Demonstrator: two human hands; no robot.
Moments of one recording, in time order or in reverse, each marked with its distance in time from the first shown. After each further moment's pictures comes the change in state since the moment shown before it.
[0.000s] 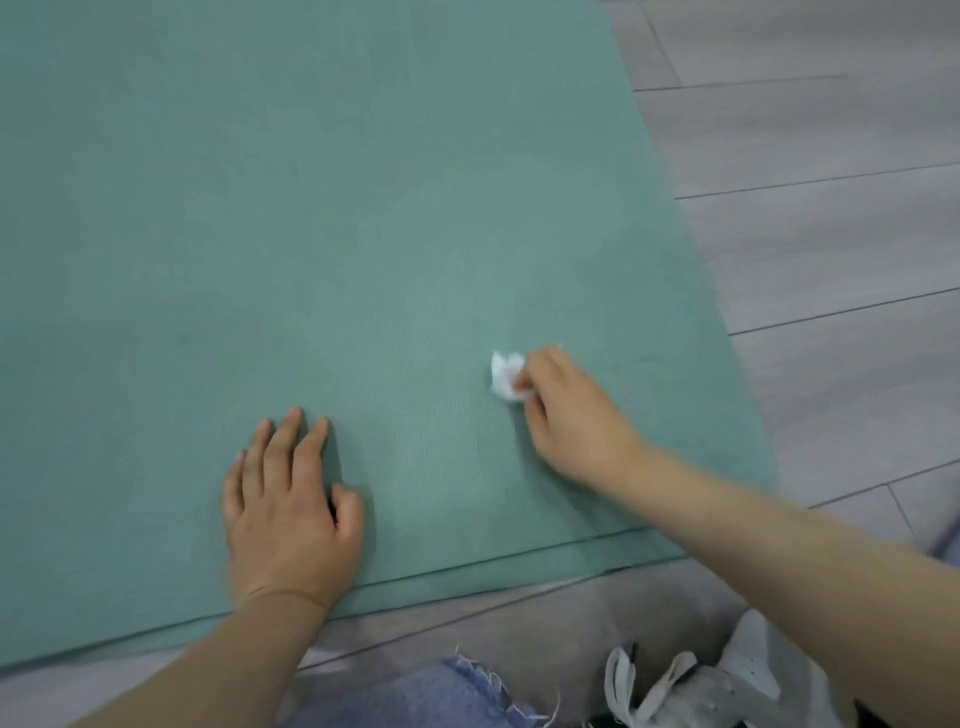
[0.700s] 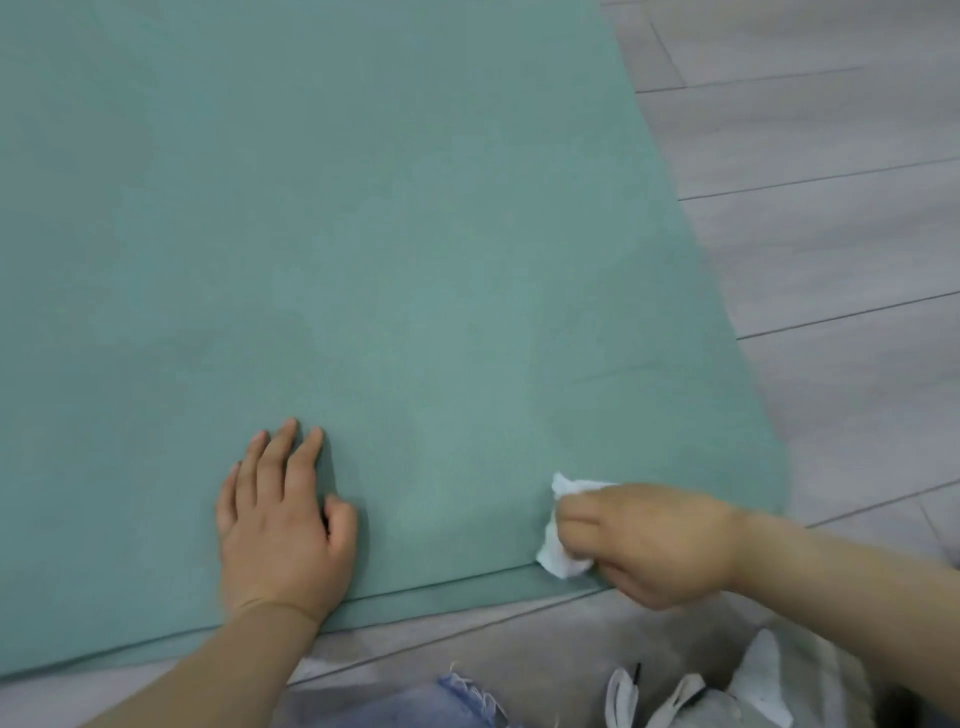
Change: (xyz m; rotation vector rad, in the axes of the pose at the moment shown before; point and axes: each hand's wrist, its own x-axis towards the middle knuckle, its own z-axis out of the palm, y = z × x) left_hand 0.001 0.004 0.000 0.014 0.035 -0.002; right_hand -0.070 0.022 -0.050 -0.033 -0.653 -0.519
